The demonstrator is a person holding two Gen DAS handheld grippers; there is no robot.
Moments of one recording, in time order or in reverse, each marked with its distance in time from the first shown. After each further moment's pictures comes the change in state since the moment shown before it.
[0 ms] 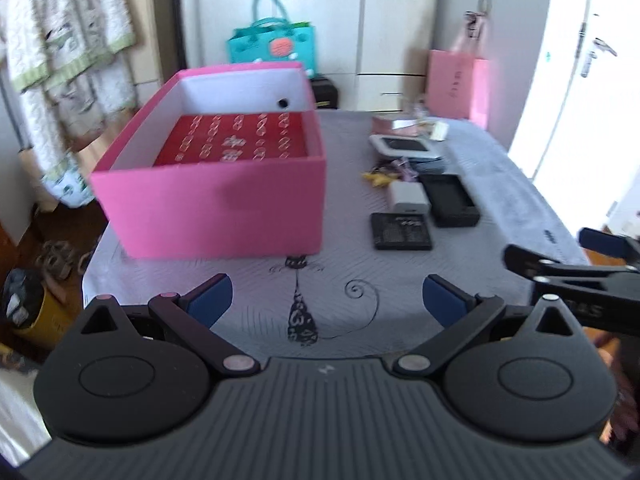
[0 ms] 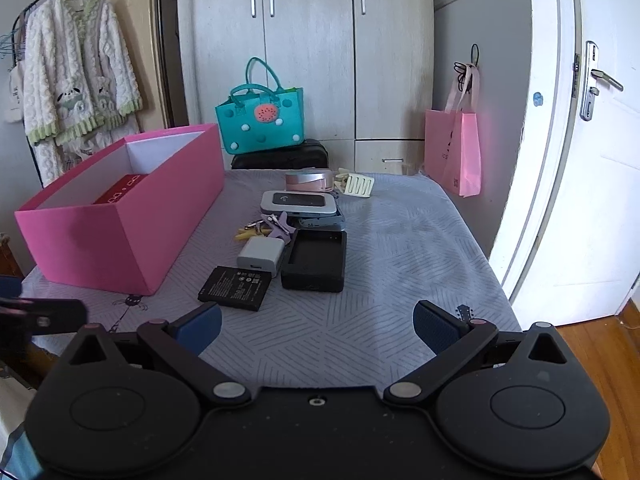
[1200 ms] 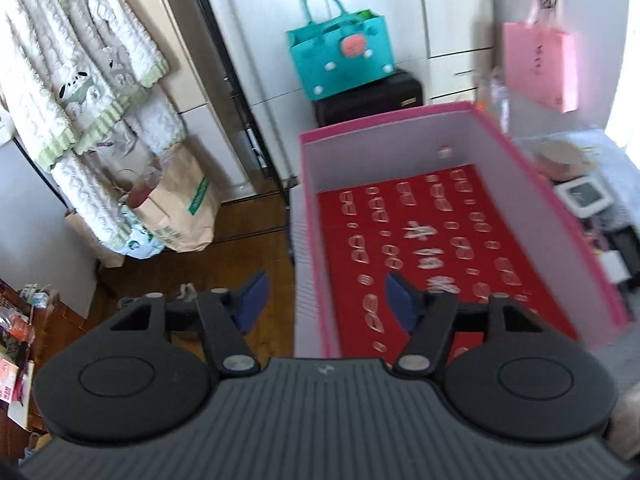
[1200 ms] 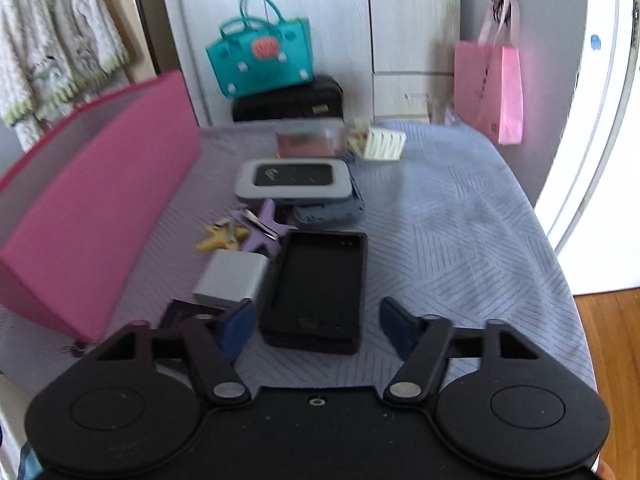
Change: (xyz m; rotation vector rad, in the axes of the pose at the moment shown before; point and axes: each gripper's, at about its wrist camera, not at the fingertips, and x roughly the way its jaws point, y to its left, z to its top) left arm 0.099 0.167 0.152 0.175 0.102 0.204; right arm 0.135 -0.015 0.049 0.035 0.248 0.062
